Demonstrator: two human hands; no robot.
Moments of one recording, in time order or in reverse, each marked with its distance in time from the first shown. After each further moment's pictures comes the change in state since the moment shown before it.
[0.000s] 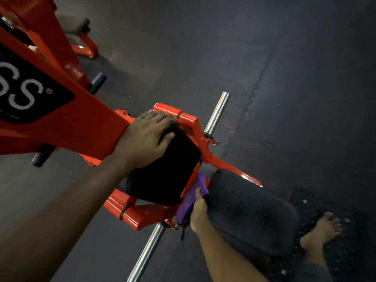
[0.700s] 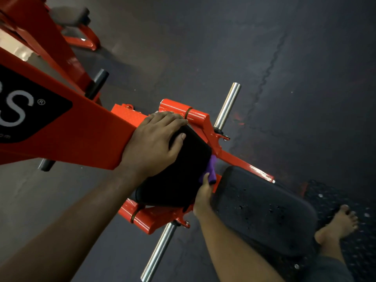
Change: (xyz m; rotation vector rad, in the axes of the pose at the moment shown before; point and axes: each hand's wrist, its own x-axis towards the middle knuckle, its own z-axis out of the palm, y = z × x) left_hand 0.001 0.003 -0.001 0.002 -0.020 -0.043; right_hand 0.004 0.053 0.056 -0.345 -0.257 0.255
